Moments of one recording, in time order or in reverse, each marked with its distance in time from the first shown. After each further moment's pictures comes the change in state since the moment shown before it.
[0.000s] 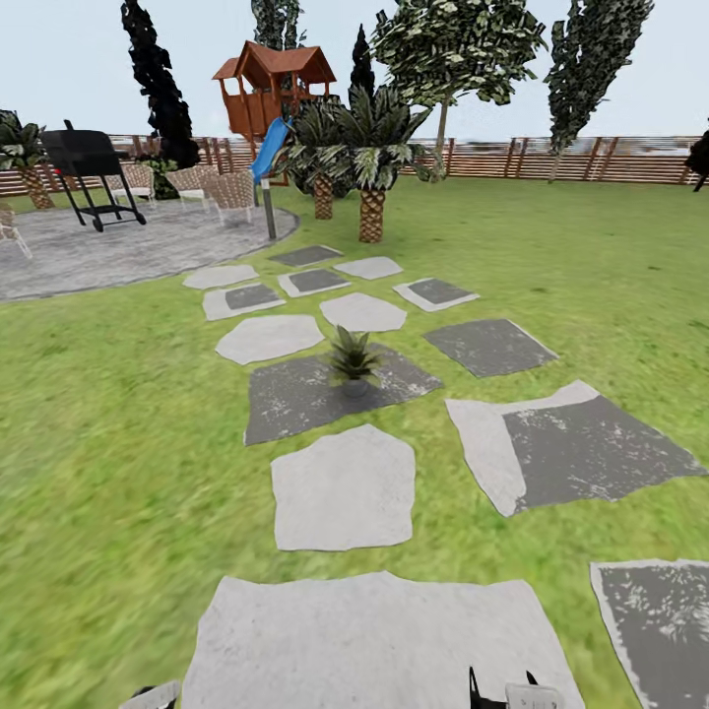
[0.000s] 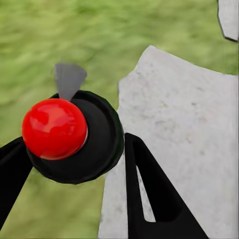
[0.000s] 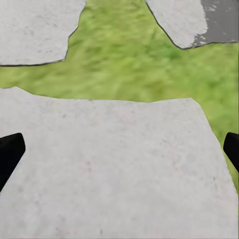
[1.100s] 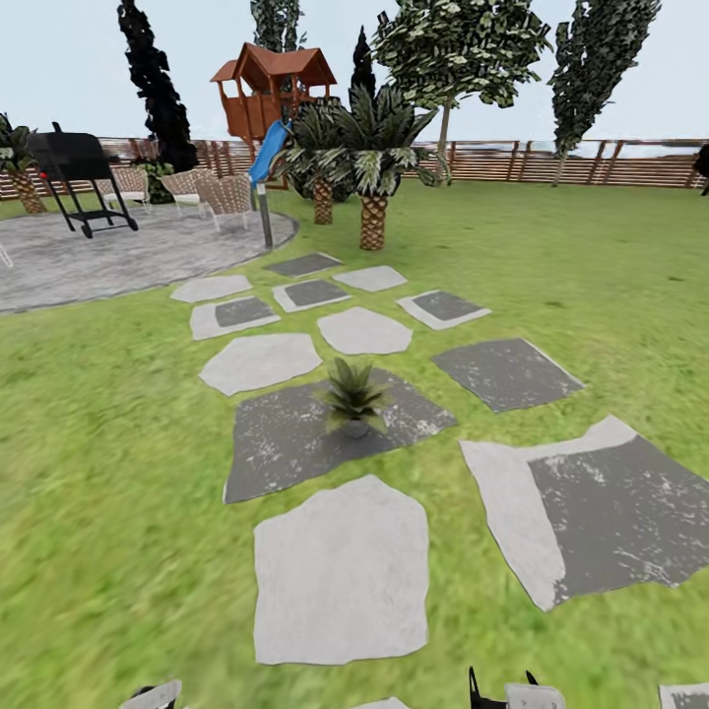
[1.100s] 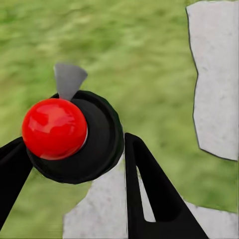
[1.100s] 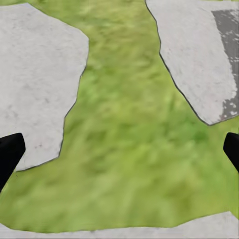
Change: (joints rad) left arm 0.000 0.000 0.000 0.000 0.000 0.000 0.000; right arm 0.000 0.000 0.000 0.000 0.000 0.000 0.000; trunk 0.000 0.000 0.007
